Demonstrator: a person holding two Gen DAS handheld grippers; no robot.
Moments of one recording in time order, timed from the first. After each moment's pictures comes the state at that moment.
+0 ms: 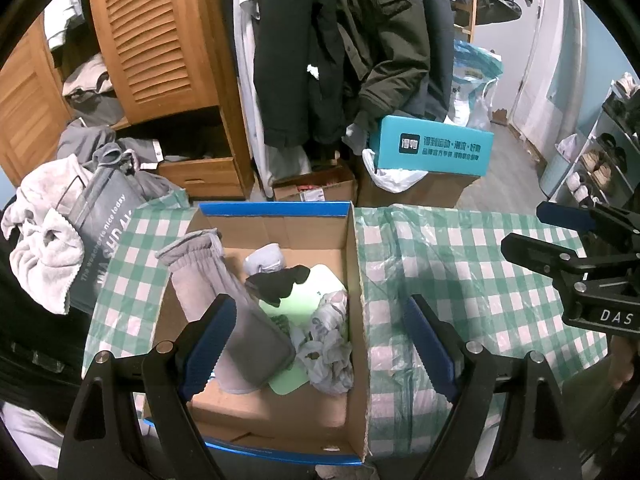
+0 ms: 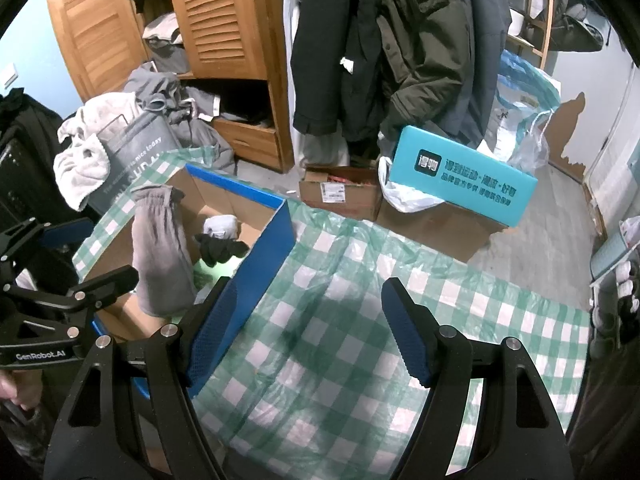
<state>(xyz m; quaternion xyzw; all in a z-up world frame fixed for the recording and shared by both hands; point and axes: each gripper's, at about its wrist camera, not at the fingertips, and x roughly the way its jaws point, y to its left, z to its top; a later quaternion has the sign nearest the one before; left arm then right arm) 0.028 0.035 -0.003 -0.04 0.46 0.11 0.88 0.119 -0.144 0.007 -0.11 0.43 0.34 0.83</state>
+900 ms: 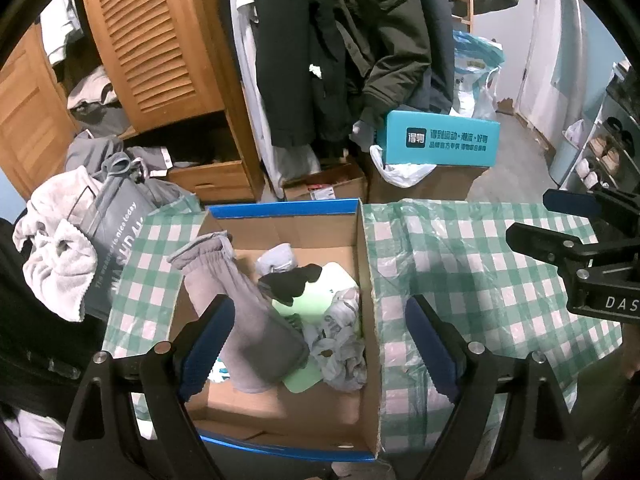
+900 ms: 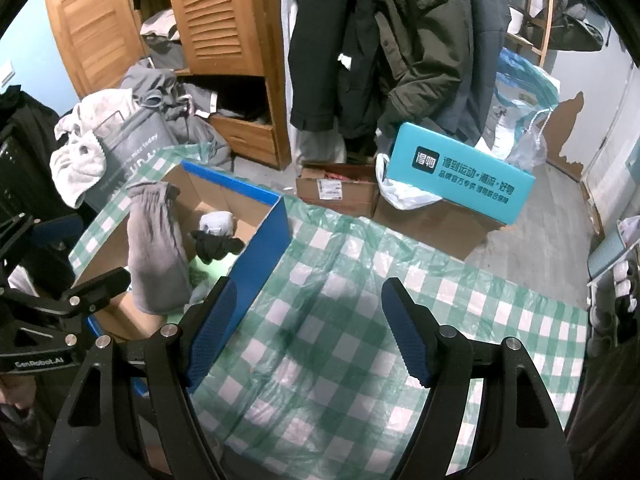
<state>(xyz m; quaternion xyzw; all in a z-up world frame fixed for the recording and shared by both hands) 0.027 0.029 -0.004 0.00 0.46 0.12 0.88 0.123 -0.151 0.000 -0.11 0.44 0.34 0.83</state>
